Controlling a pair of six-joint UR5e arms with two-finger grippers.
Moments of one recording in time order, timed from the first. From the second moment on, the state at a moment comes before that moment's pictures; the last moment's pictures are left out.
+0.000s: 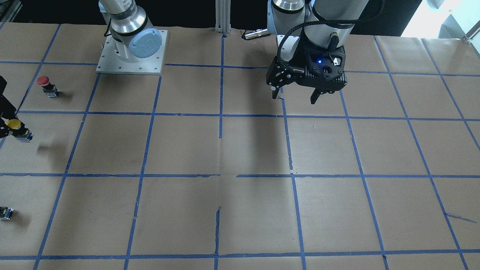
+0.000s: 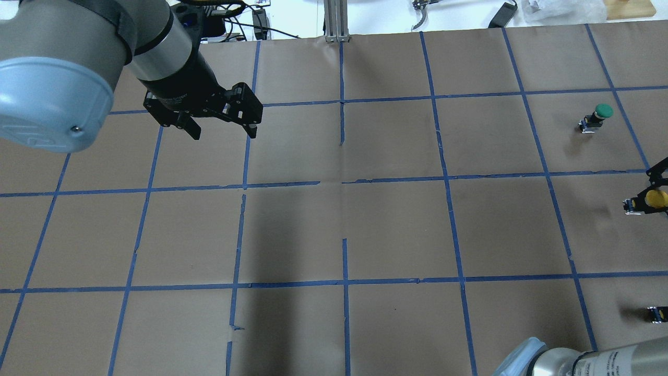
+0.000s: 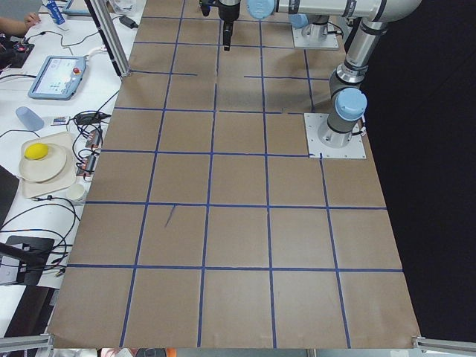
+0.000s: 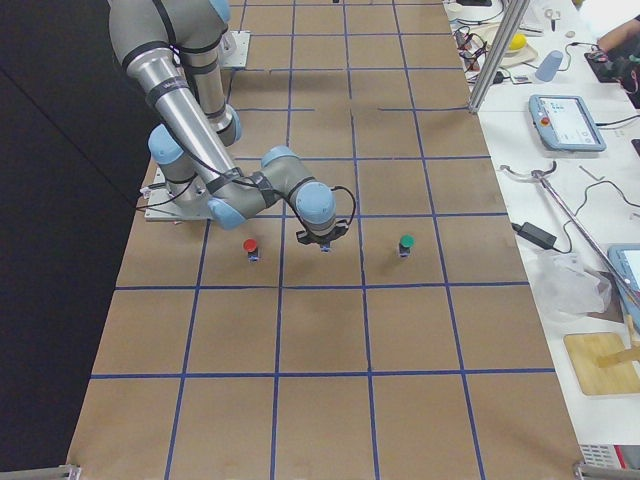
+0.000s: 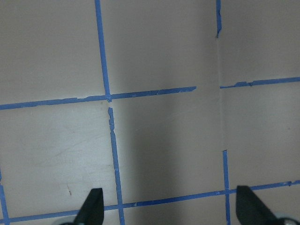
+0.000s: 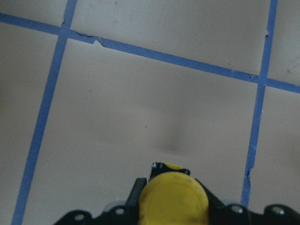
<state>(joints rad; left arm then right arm) -1.67 -1.57 -1.60 -1.49 1.49 -0.02 0.66 -1.35 1.97 -2.02 -1.33 -2.74</state>
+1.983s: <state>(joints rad) -1.64 -1.60 -1.53 -1.55 1.53 0.01 1.02 -1.55 1.63 -1.66 -1.47 -1.67</state>
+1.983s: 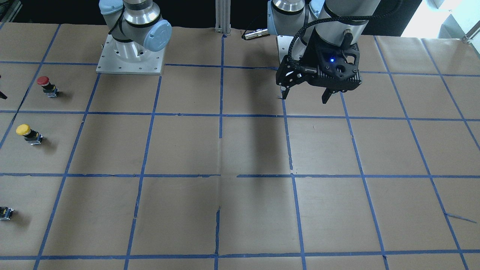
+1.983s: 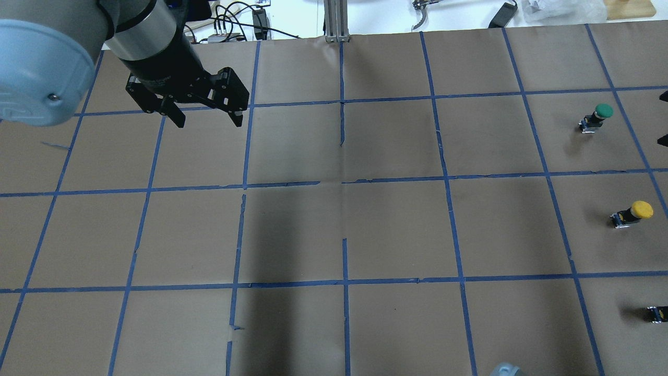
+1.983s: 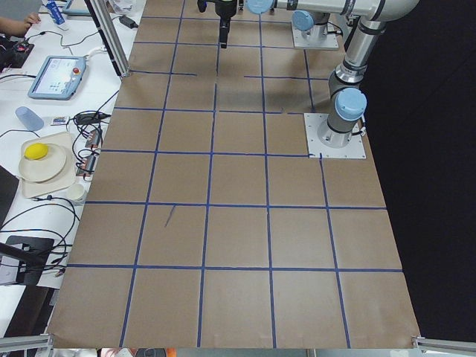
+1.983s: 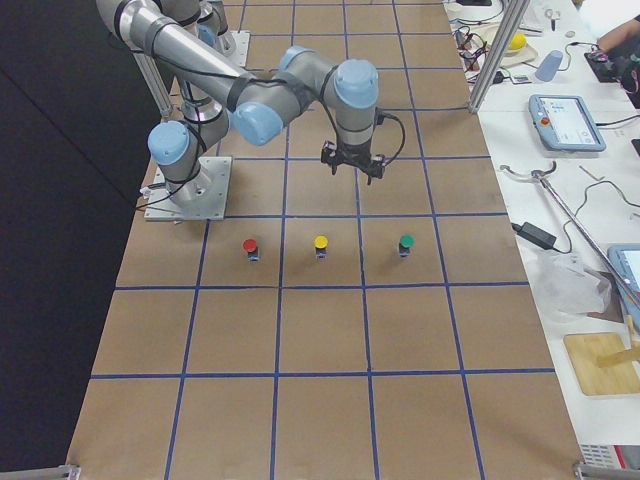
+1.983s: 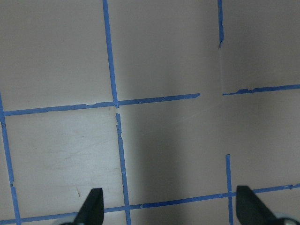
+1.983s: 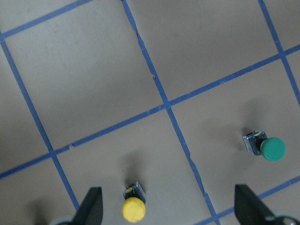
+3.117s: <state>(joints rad) -1.63 -1.60 -1.52 -1.58 1.56 0.08 1.59 -1.66 1.57 -1.48 -1.52 -0.16</state>
